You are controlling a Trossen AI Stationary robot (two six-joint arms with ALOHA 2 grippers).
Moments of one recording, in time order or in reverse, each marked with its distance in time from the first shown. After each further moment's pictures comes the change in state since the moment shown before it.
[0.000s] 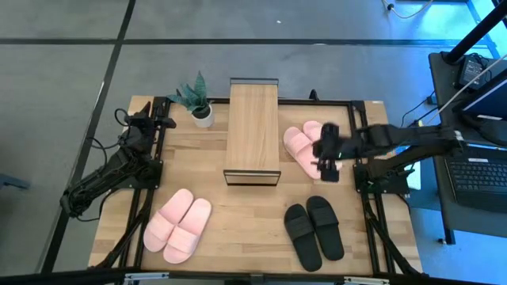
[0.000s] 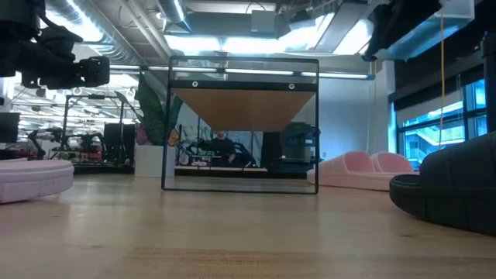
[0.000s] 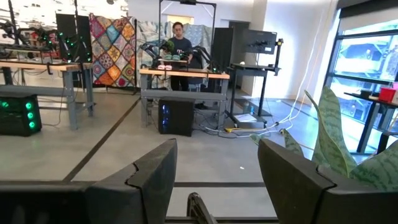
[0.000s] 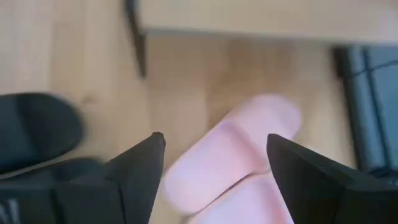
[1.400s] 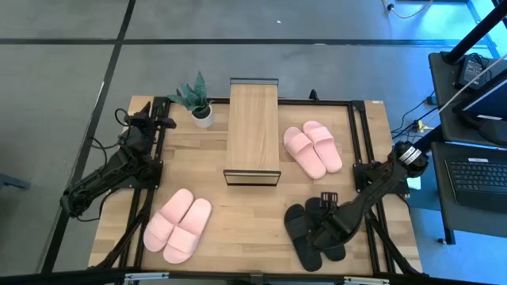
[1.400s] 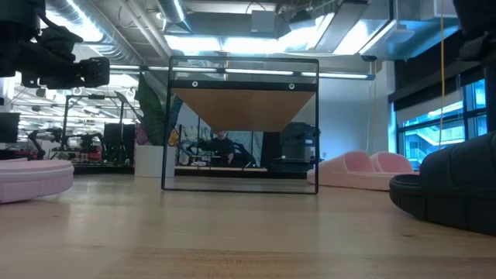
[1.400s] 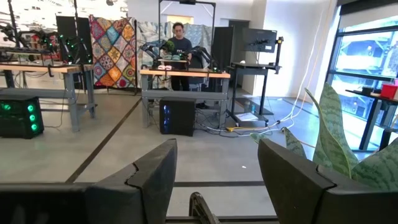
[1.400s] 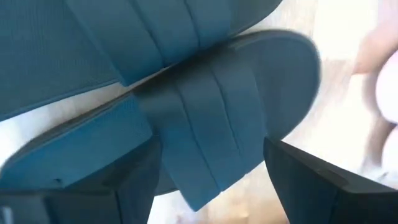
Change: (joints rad) left arm 0.000 0.000 0.000 -0.003 0.000 0.016; right arm 0.565 0.585 0.044 -0.064 -0.234 0.693
